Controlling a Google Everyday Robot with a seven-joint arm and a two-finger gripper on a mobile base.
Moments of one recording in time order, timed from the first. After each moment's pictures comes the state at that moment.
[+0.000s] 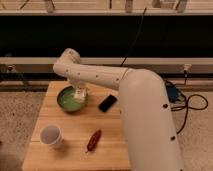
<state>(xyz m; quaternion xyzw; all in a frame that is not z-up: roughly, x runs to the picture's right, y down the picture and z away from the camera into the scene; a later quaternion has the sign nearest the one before) -0.133 -0.005 0.853 -0.19 -0.09 -0.65 0.73</state>
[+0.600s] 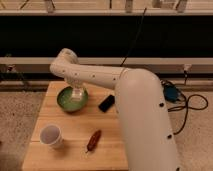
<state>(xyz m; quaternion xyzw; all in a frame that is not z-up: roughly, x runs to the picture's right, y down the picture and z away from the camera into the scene) -0.144 -0.010 0.855 -0.18 -0.09 -0.65 0.73</state>
